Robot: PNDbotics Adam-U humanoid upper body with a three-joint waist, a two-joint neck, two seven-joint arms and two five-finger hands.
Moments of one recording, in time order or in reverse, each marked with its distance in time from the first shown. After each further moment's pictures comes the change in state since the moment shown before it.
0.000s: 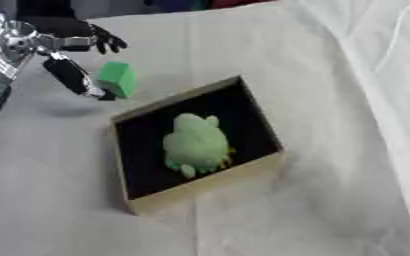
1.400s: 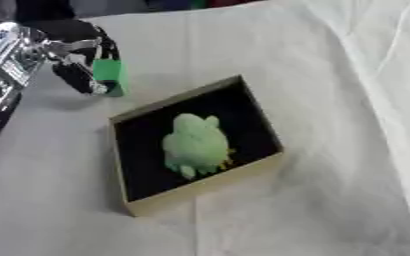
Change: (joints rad) left arm 0.000 -0.019 0.006 0.007 -0.099 0.025 0.123; right arm 0.018 0.009 -0.007 0.000 0.000 0.000 -0.020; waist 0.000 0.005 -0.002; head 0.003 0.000
